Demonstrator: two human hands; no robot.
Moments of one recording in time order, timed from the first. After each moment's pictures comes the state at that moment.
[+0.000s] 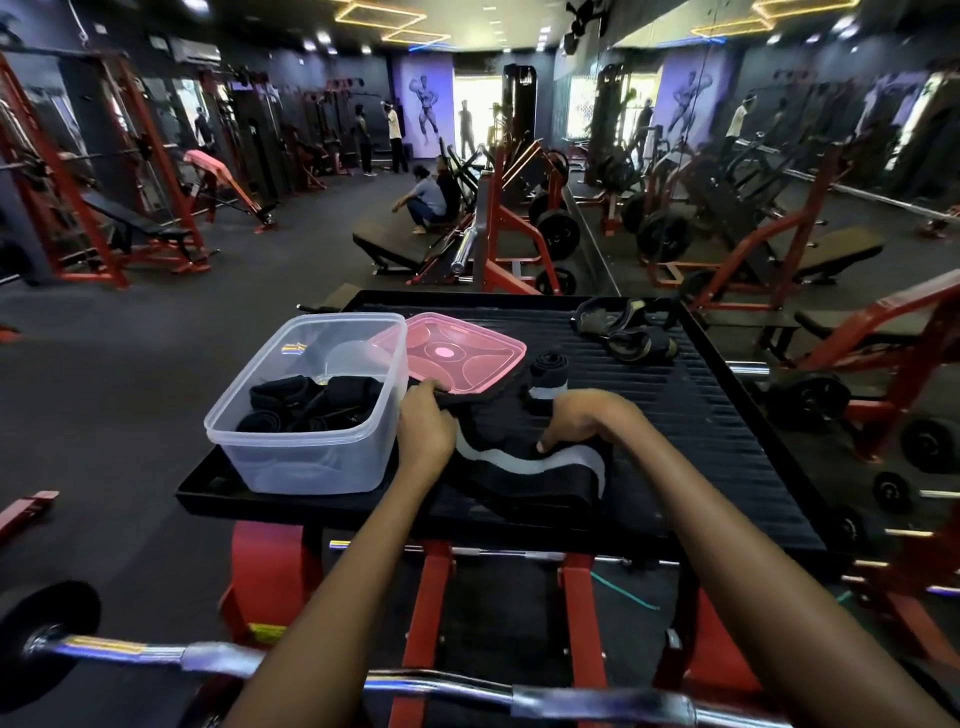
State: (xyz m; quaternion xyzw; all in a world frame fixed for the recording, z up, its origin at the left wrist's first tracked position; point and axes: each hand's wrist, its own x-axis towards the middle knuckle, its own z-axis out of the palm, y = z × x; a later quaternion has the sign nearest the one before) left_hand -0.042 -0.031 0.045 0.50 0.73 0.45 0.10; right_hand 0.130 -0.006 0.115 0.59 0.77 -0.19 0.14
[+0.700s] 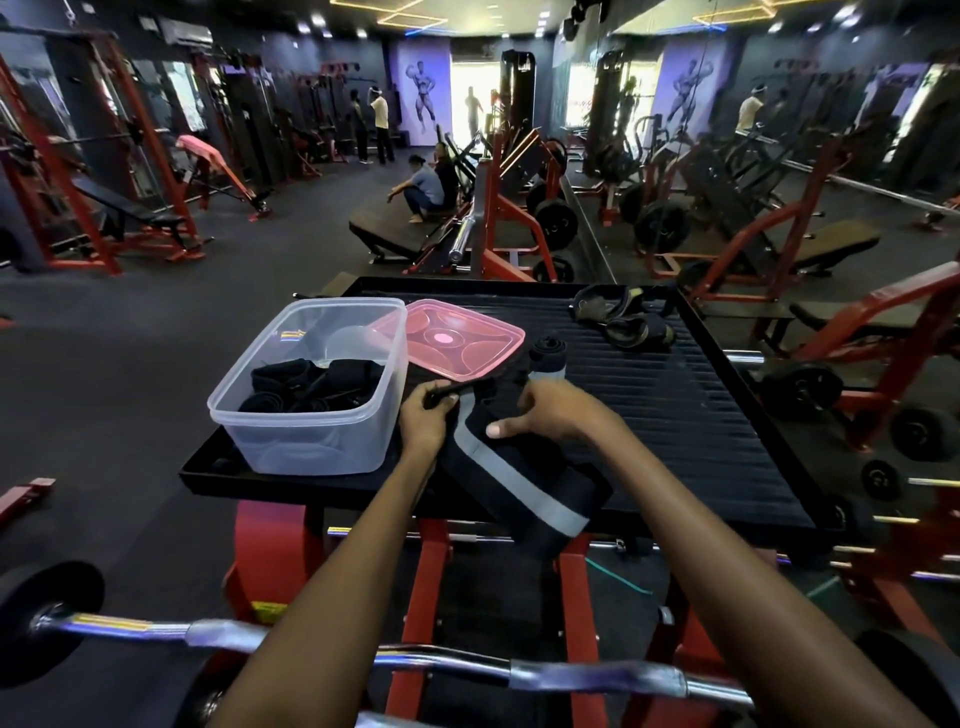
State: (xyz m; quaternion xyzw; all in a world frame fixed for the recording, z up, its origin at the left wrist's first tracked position) left_hand -0.051 -0.012 0.002 0.38 0.61 0.62 0.31; right_hand 0.121 -0.024 0.096 0.53 0.78 -0.32 -0.06
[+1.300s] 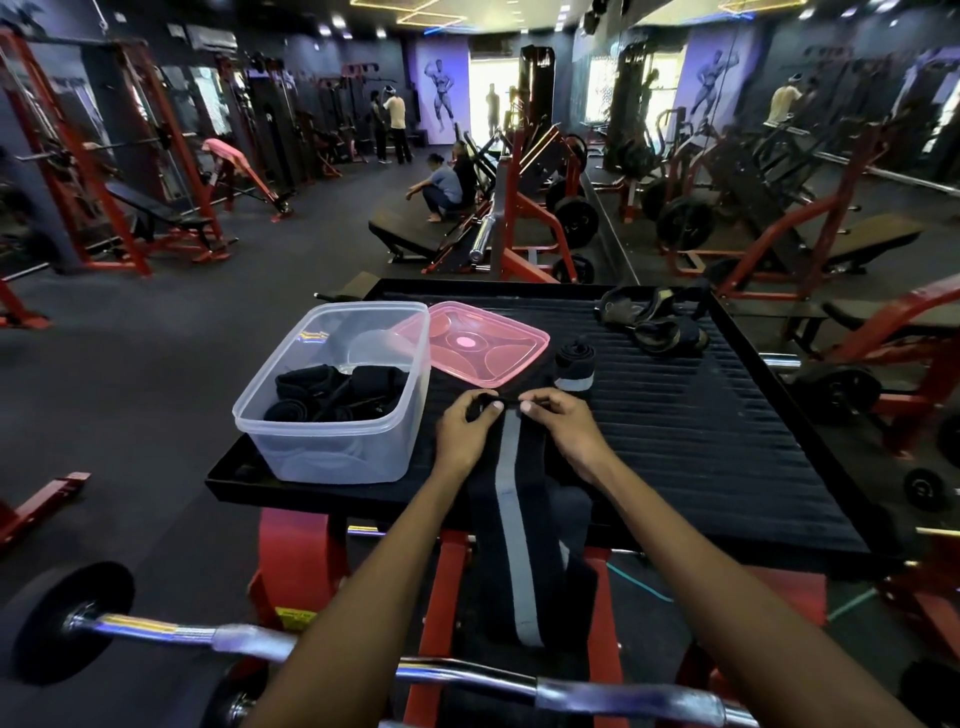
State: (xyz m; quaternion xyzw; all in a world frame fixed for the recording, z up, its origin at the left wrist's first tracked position) left_hand -0.048 -0.008 -0.010 0.49 0.61 0.56 0.28; right_hand 0.097 0.020 0.007 0.42 0.60 -0.52 -0.45
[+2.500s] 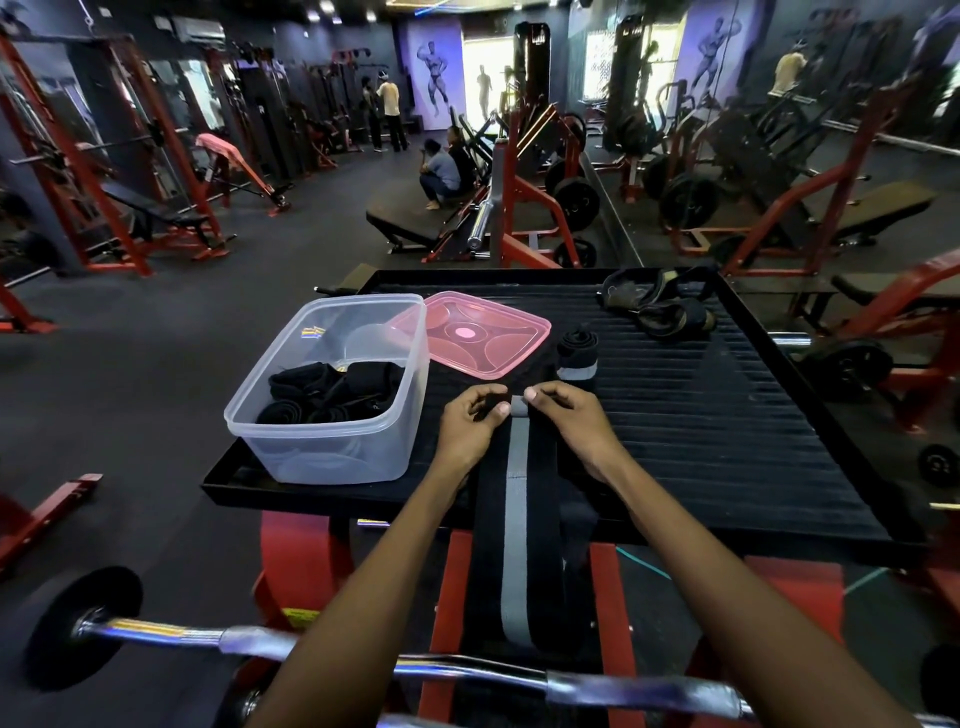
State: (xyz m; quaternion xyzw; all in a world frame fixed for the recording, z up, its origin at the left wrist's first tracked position) left_hand -0.043 -0.013 -0.004 0.49 0.56 0.56 0.36; right_hand 0.104 0.021 -0.002 0.39 0.62 -0.50 -0.47
